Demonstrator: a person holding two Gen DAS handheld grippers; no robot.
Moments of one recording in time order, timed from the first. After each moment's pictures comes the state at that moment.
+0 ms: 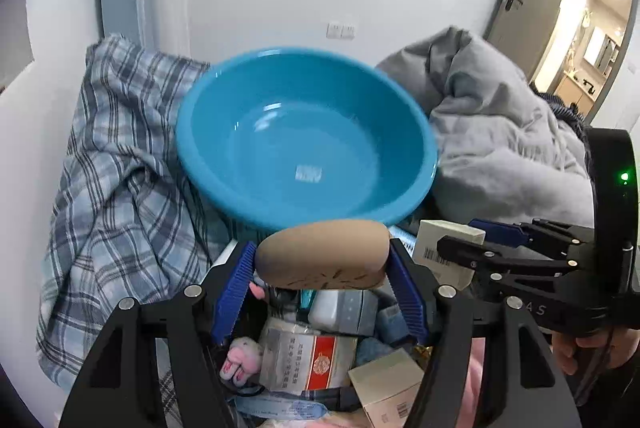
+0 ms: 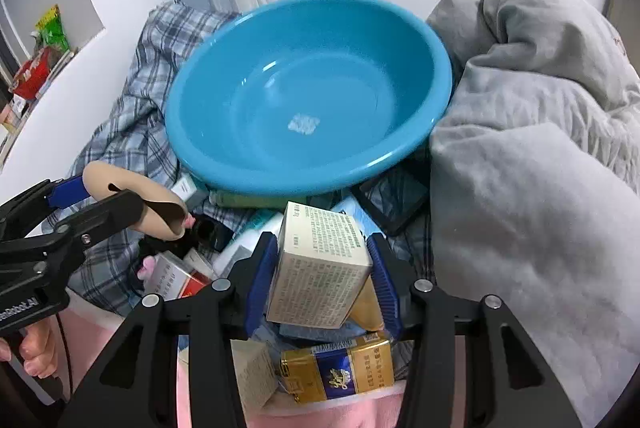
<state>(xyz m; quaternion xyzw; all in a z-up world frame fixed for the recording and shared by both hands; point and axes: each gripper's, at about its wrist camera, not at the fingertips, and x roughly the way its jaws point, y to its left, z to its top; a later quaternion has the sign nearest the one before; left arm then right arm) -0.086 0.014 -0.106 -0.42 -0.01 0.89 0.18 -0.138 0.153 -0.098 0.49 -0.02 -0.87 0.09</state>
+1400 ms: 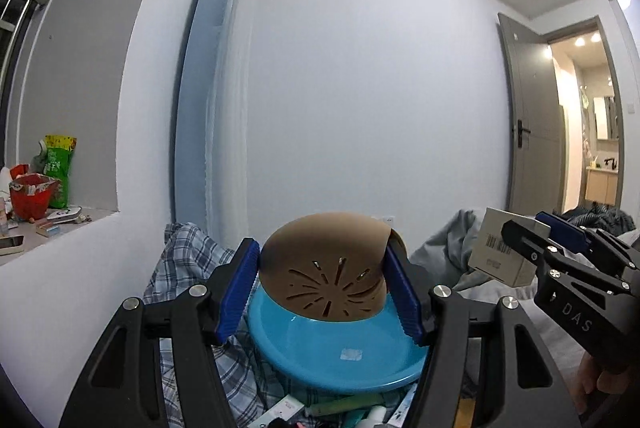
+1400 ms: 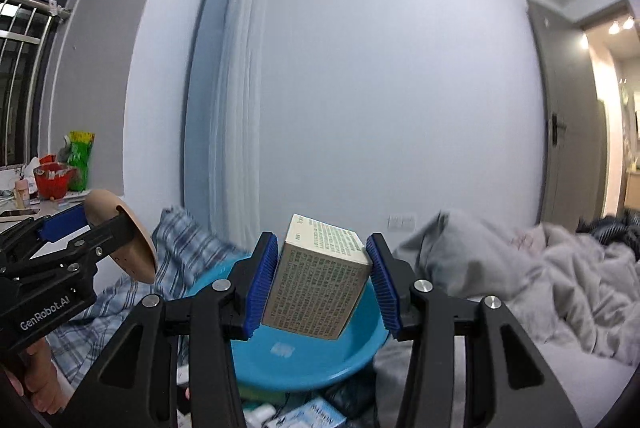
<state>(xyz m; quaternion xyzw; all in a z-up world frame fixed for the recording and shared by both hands) 0.006 -0.004 -0.024 -0.05 -0.01 0.99 0.08 -0.042 0.136 0.010 0.05 0.03 -1.00 0.02</state>
